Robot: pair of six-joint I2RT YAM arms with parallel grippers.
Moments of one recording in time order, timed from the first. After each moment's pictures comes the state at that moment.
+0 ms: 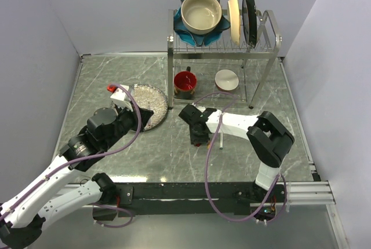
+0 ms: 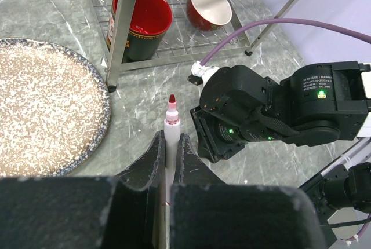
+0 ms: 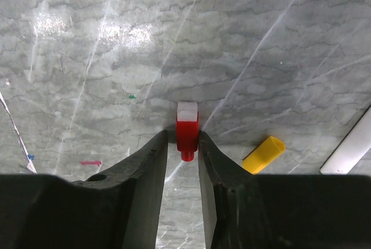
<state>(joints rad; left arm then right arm) -0.77 0.71 0.88 -0.39 -0.19 -0.42 0.84 1.77 1.09 -0.64 0.18 0.74</state>
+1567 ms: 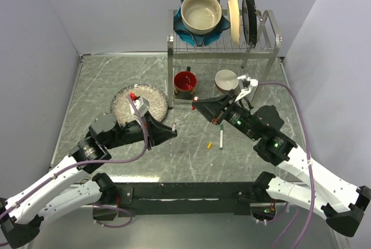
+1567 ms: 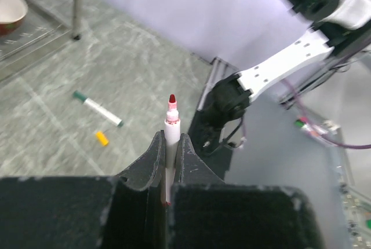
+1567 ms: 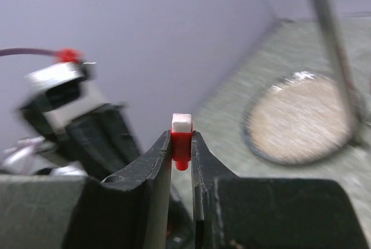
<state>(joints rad) -0.81 0.70 0.76 -0.06 0.46 -0.43 0.82 0.83 0.86 0.12 -0.07 0.66</state>
